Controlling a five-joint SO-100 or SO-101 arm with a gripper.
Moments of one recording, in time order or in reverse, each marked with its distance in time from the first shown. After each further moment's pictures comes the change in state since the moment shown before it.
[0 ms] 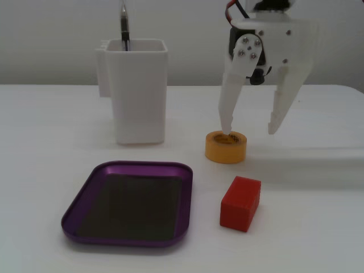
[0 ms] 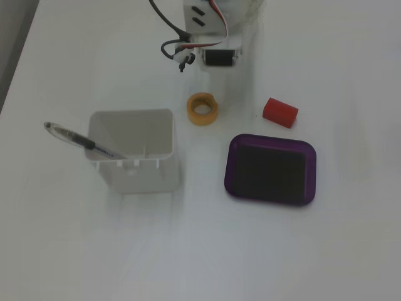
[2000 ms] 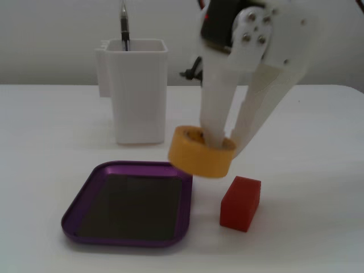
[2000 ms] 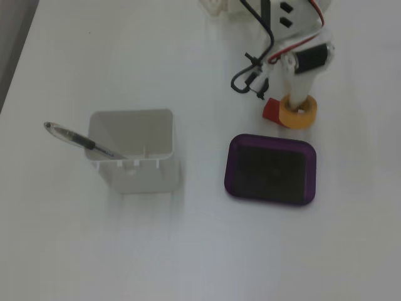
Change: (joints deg) arm -22.4 -9.5 -16.8 -10.2 -1.9
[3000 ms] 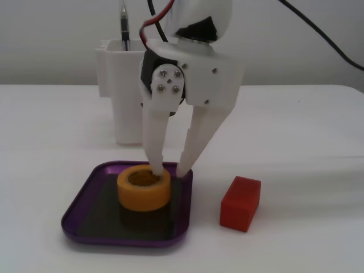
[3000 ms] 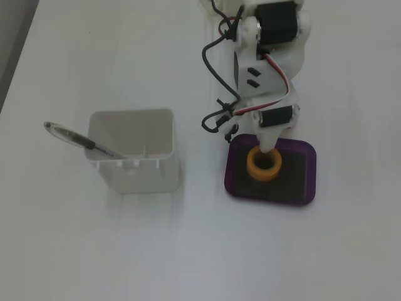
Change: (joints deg) arm 9.2 -18.5 -14.2 -0.4 -0.5
